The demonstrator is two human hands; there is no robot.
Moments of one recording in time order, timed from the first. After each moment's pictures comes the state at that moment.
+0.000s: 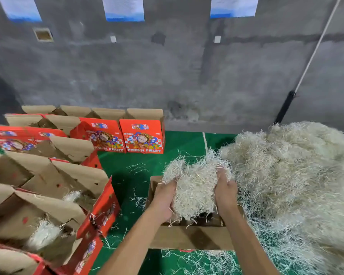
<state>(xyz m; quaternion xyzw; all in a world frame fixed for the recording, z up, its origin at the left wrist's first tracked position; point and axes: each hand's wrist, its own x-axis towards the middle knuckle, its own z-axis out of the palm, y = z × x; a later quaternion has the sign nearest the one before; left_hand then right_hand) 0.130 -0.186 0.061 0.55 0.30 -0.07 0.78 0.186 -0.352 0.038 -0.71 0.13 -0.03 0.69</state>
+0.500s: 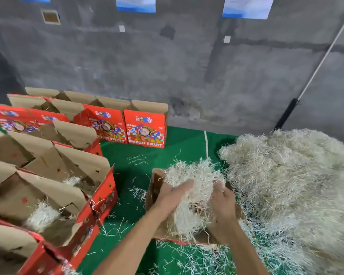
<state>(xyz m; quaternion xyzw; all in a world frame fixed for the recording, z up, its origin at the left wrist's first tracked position) 0.115 -0.190 0.048 0.70 0.22 -0.12 0.67 0.148 -0.351 0.027 -0.74 0.13 0.02 0.66</state>
